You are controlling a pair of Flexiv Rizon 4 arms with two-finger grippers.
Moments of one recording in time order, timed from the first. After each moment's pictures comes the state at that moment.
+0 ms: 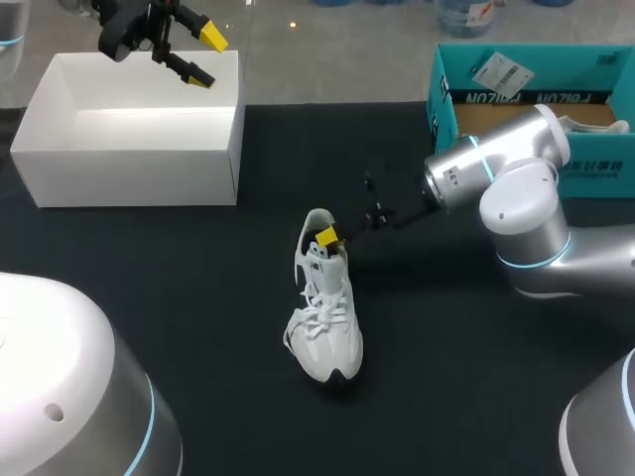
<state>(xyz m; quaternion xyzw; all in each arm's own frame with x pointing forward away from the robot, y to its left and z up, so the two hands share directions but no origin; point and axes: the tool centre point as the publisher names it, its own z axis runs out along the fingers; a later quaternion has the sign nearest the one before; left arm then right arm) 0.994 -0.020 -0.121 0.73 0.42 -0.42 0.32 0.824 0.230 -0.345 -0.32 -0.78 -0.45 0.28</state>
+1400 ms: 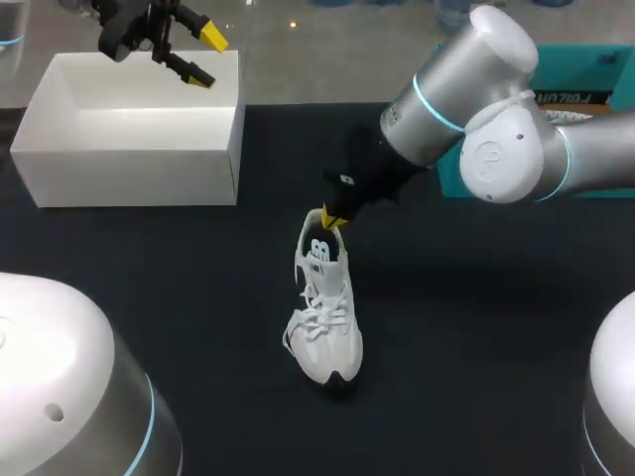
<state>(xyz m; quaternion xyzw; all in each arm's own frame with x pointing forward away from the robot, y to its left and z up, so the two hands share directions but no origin) 0.994 -0.020 -0.121 0.73 0.42 -0.42 0.32 0.828 0.225 -0.305 -0.62 -0.73 -0.22 0.18</state>
